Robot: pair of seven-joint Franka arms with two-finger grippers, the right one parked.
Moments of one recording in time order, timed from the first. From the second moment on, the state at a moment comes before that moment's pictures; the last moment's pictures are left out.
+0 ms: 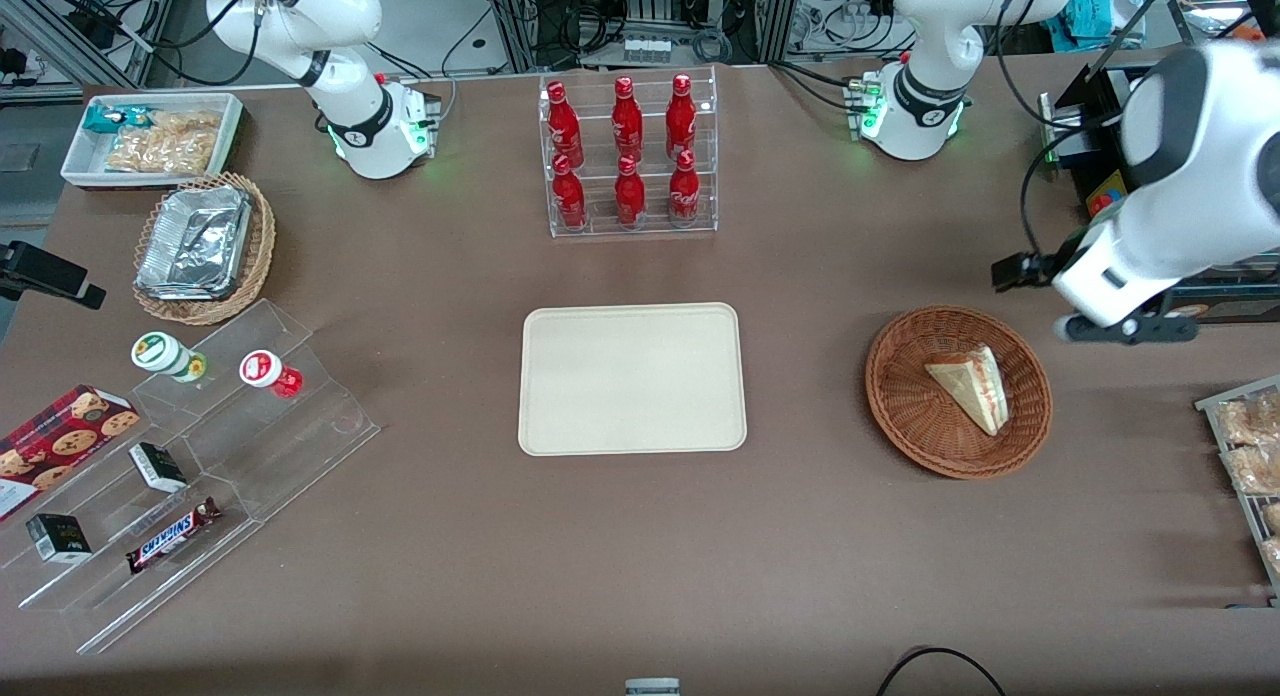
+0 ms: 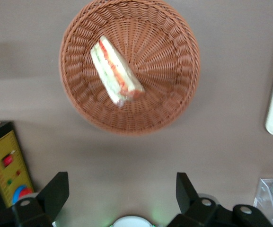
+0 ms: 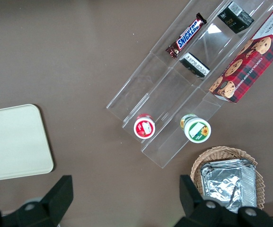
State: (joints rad) arm -0.05 0.03 -0.03 -1.92 0.02 1.73 -0.05
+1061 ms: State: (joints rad) arm -0.01 0.12 -0.02 -2.26 0.02 2.37 -0.74
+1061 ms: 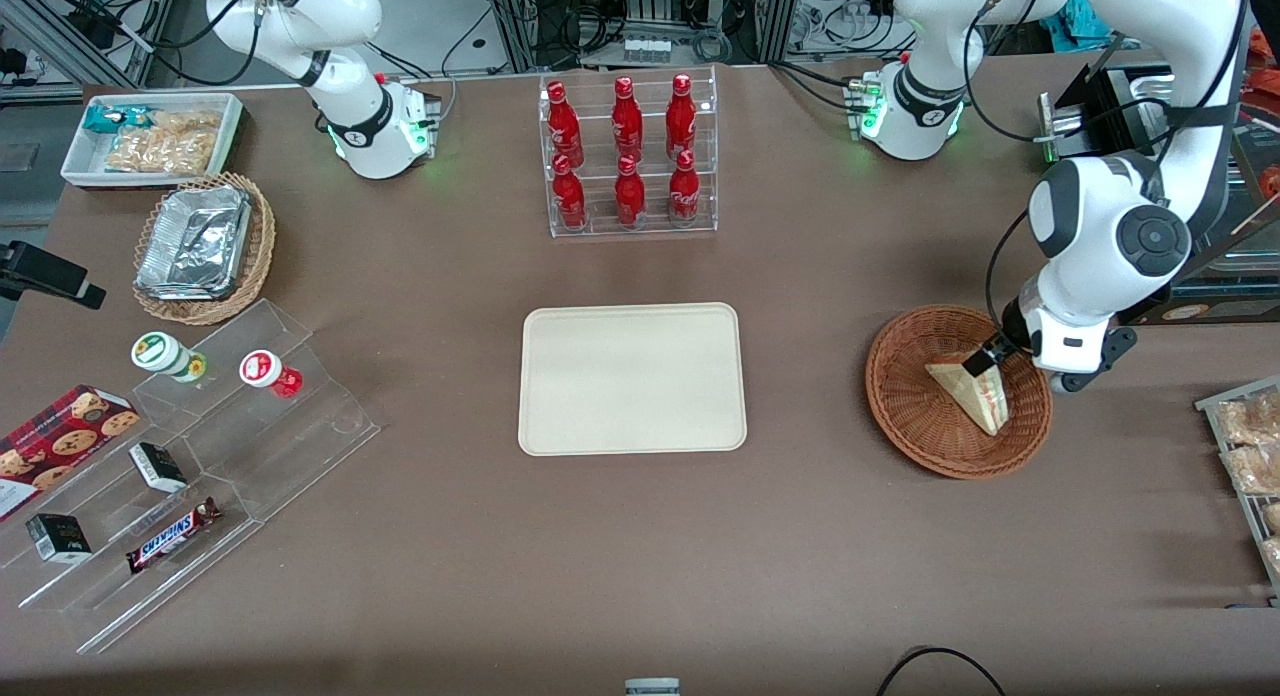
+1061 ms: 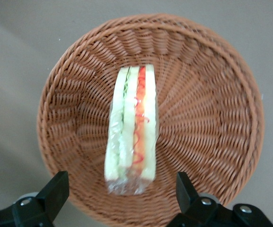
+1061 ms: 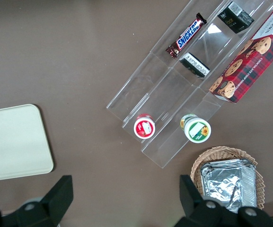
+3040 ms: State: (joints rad) arm -0.48 0.42 -0.05 -1.76 0.02 2.06 -0.81
